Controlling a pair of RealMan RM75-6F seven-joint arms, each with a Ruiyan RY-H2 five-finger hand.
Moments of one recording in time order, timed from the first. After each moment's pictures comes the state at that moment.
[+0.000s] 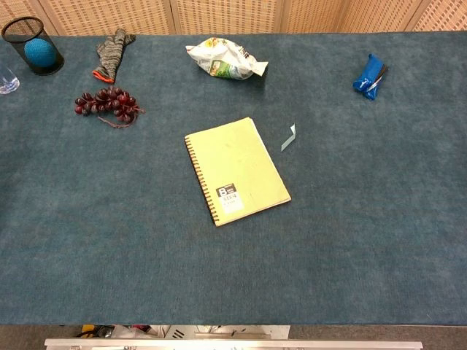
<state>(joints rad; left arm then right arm) -0.10 -1.13 -0.06 -1.64 1.45 1.47 0.18 0.09 -1.10 0.06 -1.67 -1.47 1.44 -0.14</state>
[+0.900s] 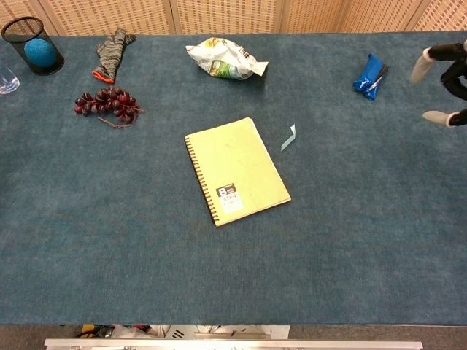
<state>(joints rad) -0.07 -1.13 -0.04 -1.62 1.45 1.50 0.13 0.36 -1.12 0.12 -1.71 -1.53 1.16 -0.23</state>
